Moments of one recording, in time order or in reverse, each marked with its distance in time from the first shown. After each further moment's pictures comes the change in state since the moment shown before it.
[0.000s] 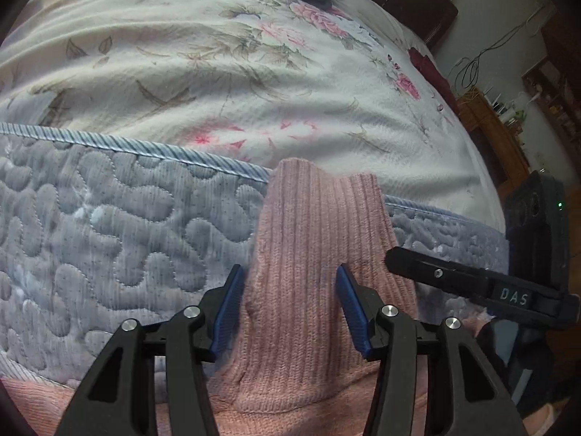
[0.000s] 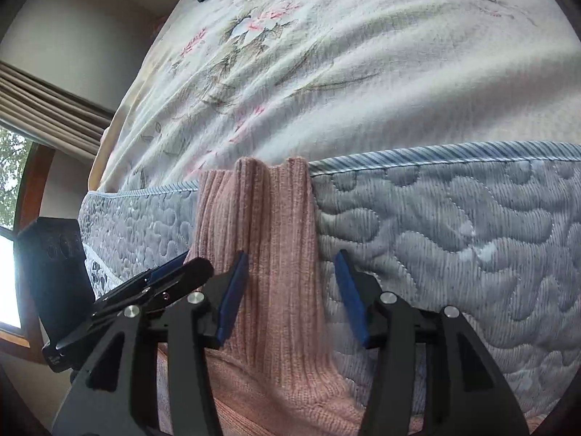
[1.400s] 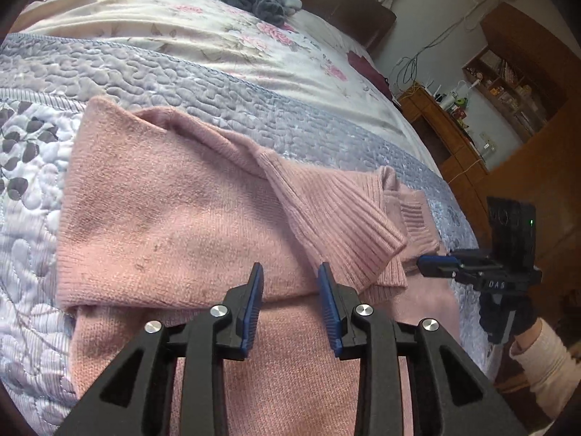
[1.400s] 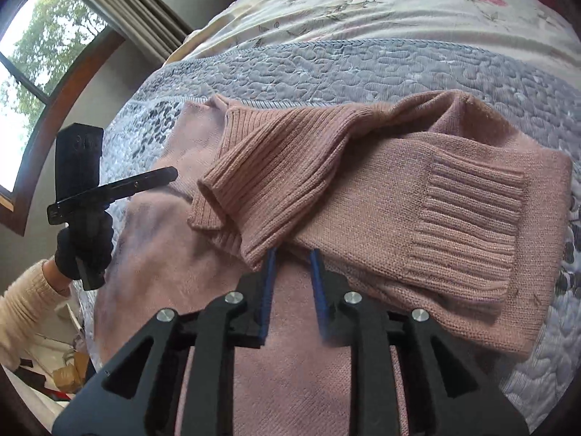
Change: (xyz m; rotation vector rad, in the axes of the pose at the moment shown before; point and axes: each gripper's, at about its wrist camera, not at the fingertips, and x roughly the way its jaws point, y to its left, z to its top) left arm -0.163 0.023 -0.190 0.076 -0.080 -0.154; right arm -0.124 0.037 -0.231 -0.307 0.042 0.039
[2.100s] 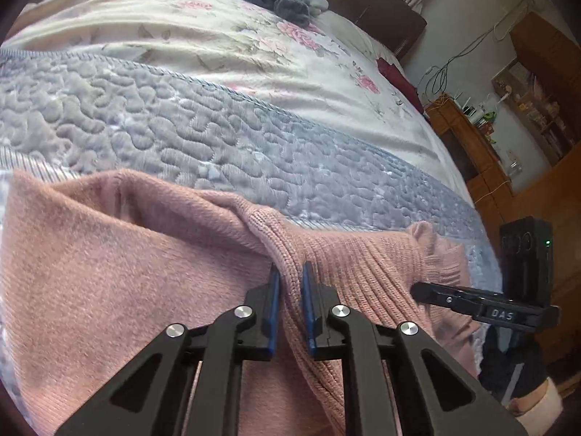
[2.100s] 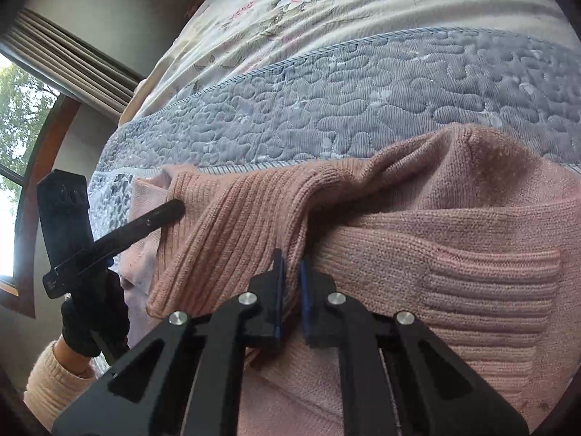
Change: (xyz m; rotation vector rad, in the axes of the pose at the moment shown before) left arm 0.084 0.005 0.062 0.007 0.021 0.164; right arm 0.058 -0.037 0.071 0.212 -0.038 -0.045
